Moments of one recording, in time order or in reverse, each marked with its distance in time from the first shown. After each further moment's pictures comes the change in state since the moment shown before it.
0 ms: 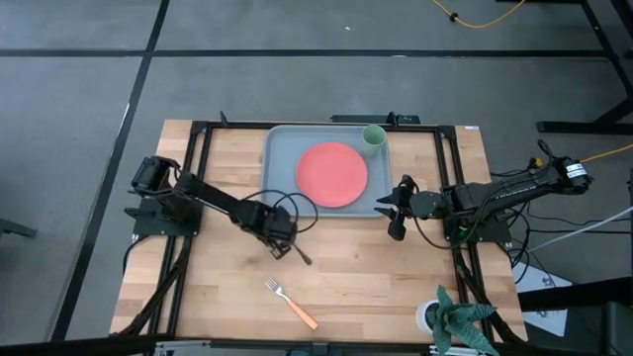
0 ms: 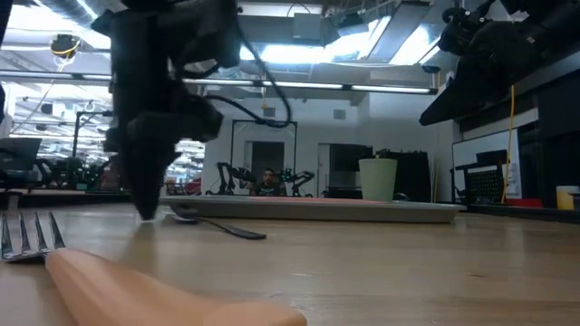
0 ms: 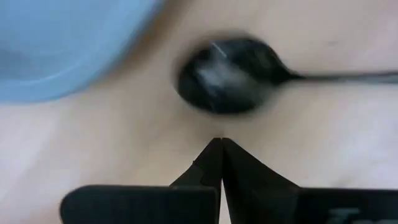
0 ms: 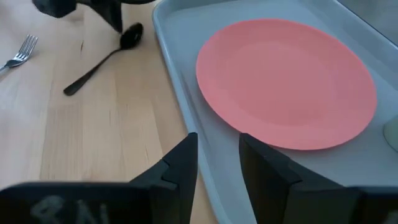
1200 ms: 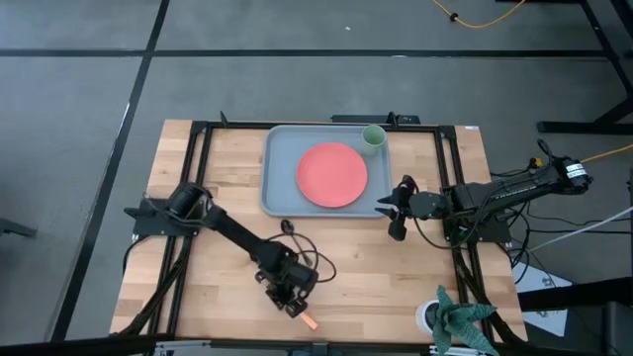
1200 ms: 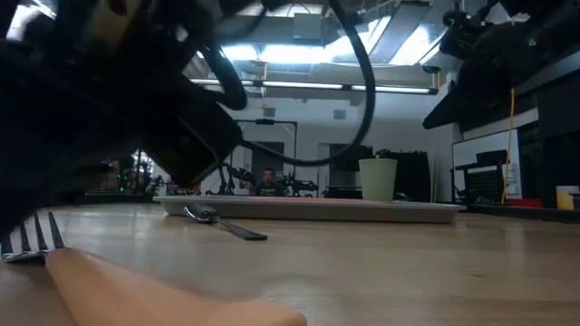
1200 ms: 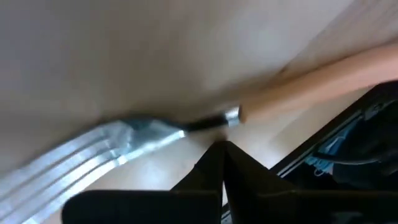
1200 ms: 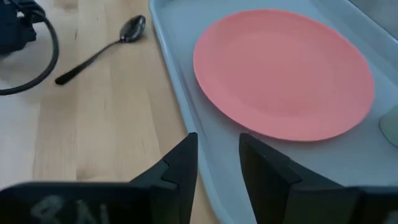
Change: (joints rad) left arm -0.194 0.340 0.317 0.157 0.590 -0.324; right arm 0.000 0.000 0.000 -0.035 0.000 -0.001
